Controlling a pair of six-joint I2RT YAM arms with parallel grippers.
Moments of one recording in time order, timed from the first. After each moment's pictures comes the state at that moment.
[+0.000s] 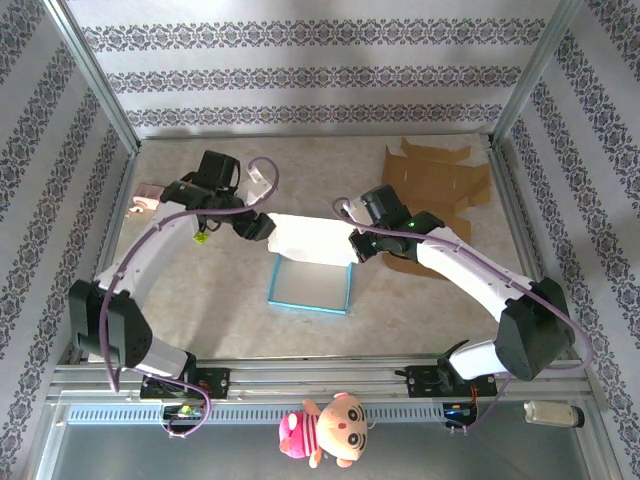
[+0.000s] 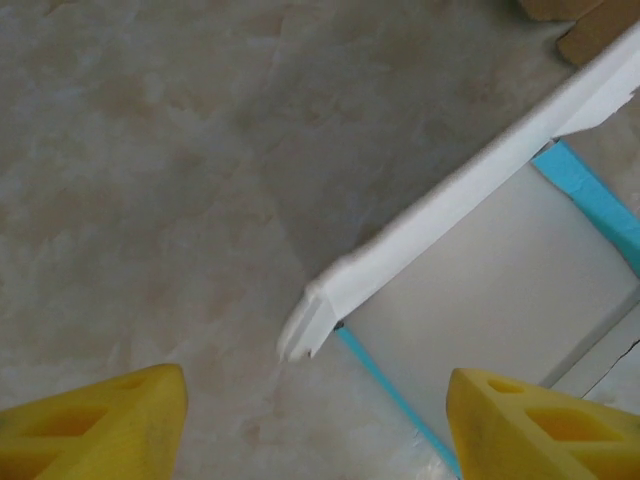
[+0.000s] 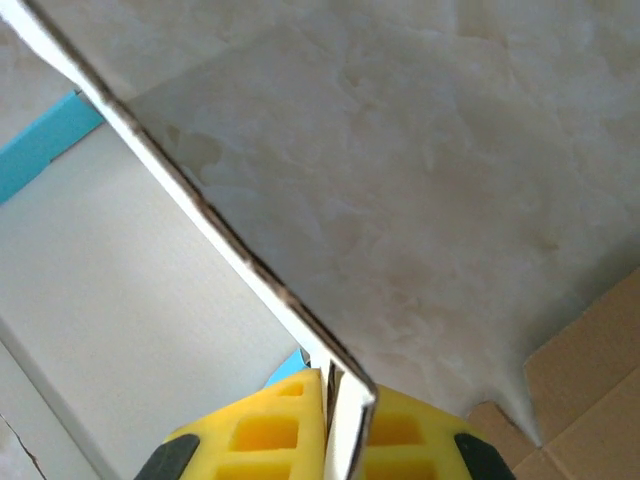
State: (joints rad) left arm -0.26 1.51 1.35 -0.86 0.38 0.42; right arm 0.56 1.41 1.07 -0.62 -0.09 -0.07
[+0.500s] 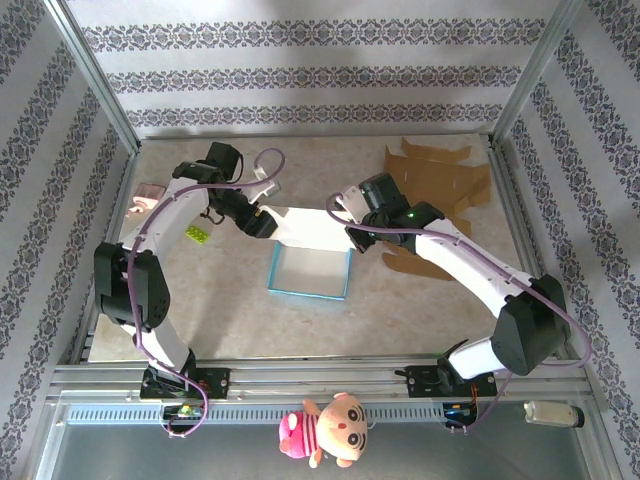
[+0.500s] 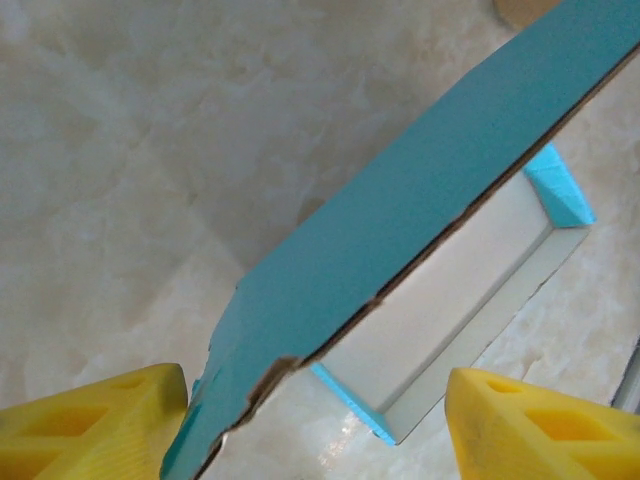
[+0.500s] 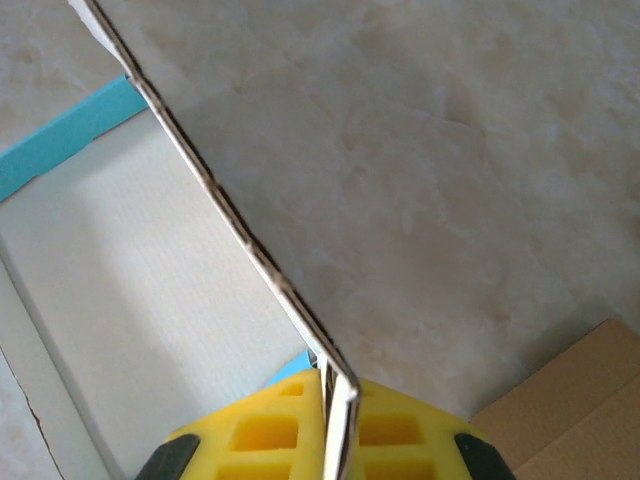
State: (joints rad) left arm -0.21 1.71 1.48 -1.02 0.53 0.52; right arm 0.56 1.45 1.16 -0.64 -0.09 -0.21
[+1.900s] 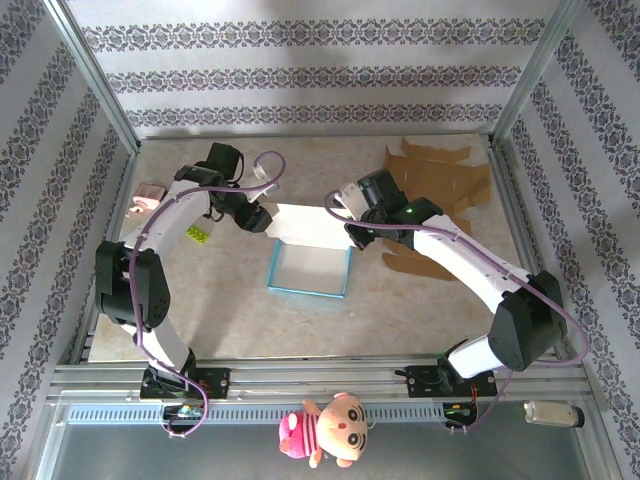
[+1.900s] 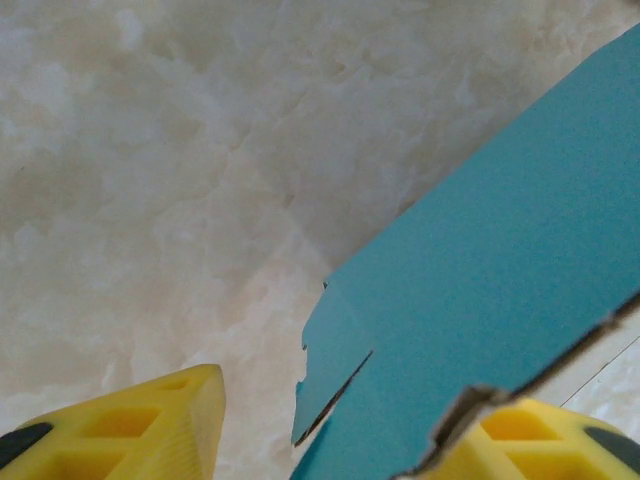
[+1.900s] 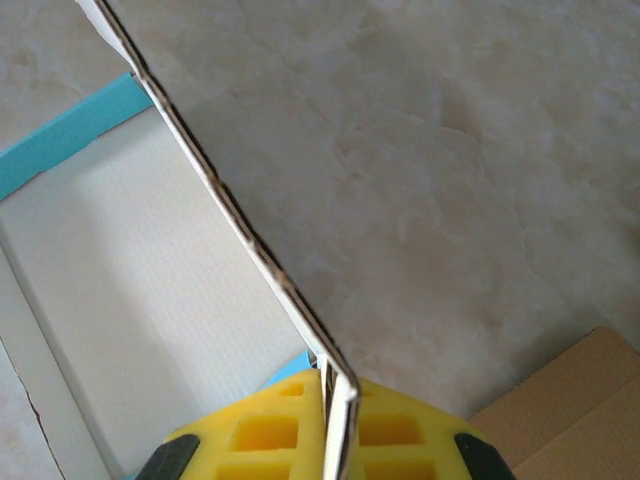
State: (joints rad) left arm -0.21 1.71 1.44 -0.90 0.40 0.52; right arm 0.56 1.47 1.20 -0.66 -0.09 -0.22
